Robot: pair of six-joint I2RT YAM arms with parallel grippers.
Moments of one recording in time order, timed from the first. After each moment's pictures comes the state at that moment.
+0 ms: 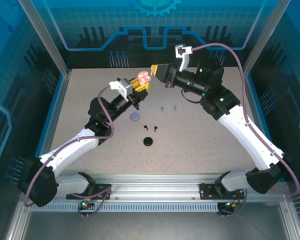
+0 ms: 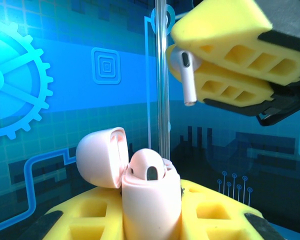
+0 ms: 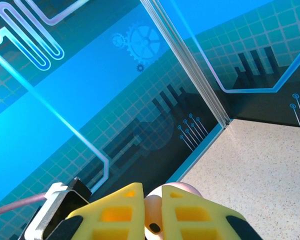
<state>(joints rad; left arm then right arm) -0.53 1.23 0.85 0.74 0.27 -0.07 0.59 1.38 1.59 -0.22 -0.40 0.60</state>
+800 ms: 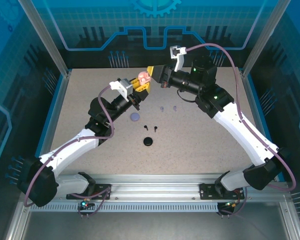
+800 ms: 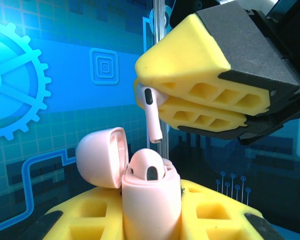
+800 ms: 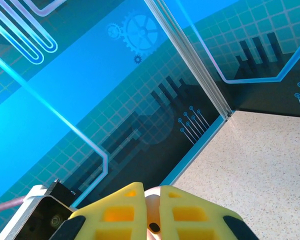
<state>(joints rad) -0.53 1.23 0.85 0.74 0.27 -0.07 0.60 1.42 1.58 -0.20 -0.42 0.62</state>
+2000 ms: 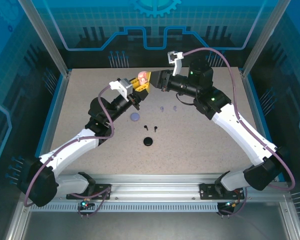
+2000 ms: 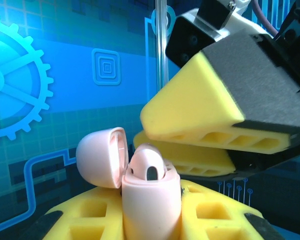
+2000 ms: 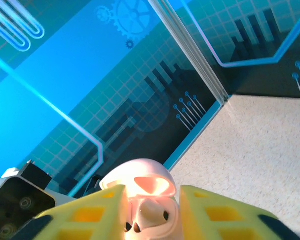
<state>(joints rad) -0.53 1.23 0.85 0.74 0.26 -0.06 0.60 1.42 1.52 -0.20 -0.43 0.62</state>
